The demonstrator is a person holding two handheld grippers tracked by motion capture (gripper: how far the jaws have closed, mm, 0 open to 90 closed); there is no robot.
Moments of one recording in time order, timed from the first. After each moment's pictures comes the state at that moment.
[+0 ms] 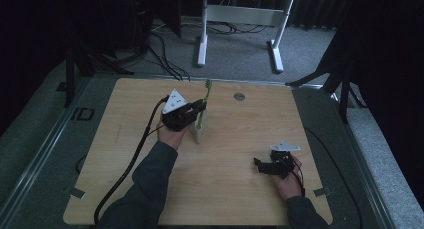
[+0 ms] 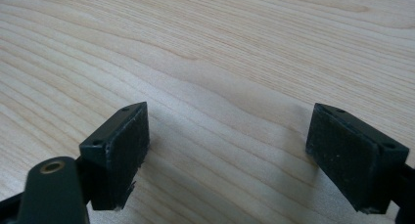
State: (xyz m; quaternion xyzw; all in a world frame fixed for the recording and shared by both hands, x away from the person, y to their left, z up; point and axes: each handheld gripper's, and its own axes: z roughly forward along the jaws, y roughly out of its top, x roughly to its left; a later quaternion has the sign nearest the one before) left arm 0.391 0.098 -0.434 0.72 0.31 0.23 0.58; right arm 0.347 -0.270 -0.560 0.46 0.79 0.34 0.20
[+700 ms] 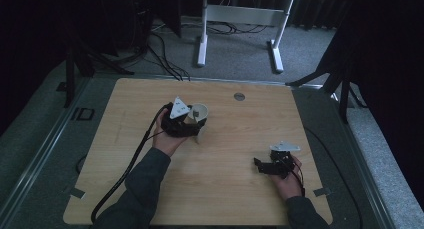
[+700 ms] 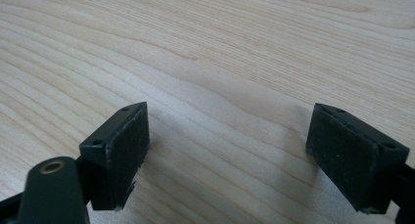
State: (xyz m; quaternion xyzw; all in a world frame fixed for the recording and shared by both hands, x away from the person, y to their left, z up) left arm 0.385 0.098 -0.452 0.78 0.33 0.24 0.48; right arm 0.347 -0.270 -0.560 0.46 0.79 0.34 0.20
